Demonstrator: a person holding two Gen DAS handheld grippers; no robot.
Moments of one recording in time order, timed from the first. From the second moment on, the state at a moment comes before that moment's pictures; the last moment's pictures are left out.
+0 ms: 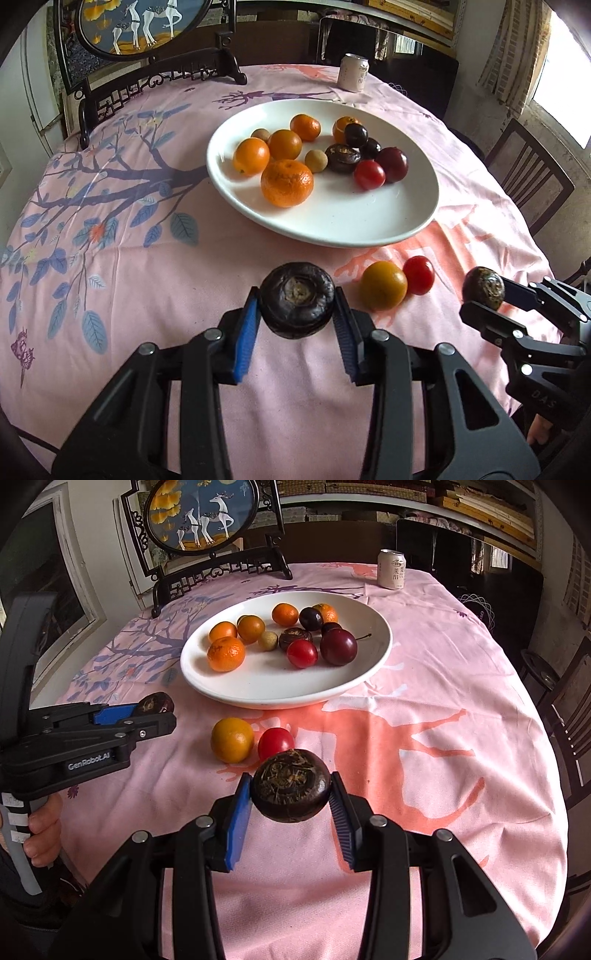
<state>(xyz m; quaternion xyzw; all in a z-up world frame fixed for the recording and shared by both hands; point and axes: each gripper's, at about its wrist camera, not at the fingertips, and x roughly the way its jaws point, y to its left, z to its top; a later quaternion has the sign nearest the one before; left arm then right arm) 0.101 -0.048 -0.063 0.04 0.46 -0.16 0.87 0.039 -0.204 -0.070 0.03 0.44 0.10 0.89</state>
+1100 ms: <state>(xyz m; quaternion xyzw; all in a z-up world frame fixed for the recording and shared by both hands) 0.279 -0.113 -0.050 0.05 0.49 -0.14 0.86 0.197 -0.190 -0.062 -0.06 0.40 0.09 0.91</state>
